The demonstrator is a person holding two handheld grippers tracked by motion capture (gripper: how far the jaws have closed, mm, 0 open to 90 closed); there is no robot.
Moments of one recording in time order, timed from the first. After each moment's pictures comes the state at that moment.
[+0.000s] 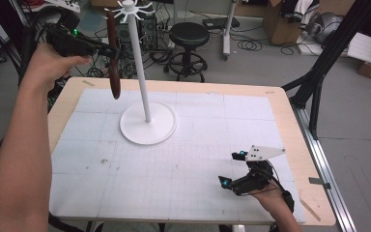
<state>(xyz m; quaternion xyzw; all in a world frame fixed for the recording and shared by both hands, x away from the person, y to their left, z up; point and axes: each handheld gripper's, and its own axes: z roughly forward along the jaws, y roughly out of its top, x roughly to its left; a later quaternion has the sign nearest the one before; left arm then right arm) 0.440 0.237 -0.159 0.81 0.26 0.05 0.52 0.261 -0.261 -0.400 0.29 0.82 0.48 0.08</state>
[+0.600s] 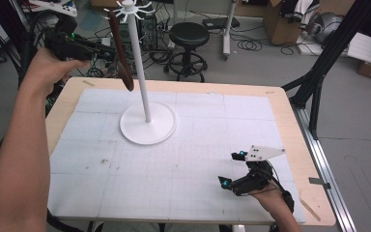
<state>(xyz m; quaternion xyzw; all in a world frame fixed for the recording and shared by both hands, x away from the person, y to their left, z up) 0.432 0.244 -0.168 0.81 0.25 0.06 0.53 0.261 -0.261 -0.400 0.29 0.83 0.48 0.08</state>
